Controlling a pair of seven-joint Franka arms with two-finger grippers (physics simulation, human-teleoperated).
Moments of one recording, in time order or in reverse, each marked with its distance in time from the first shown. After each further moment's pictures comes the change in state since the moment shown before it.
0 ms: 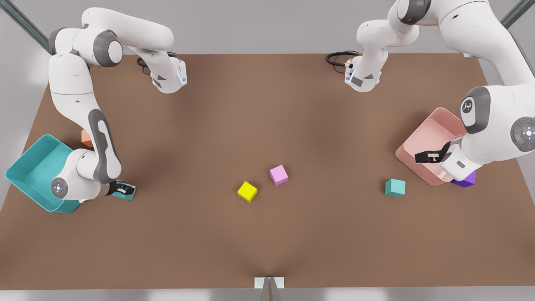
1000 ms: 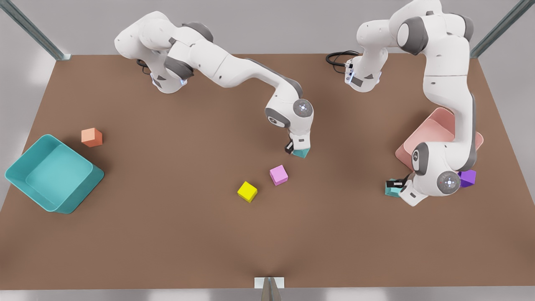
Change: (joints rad) left arm 0.036 0.256 -0.003 -0.360 0.084 0.551 -0.027; right arm 1.070 0.355 0.216 0.628 -0.337 -0.008 0.091
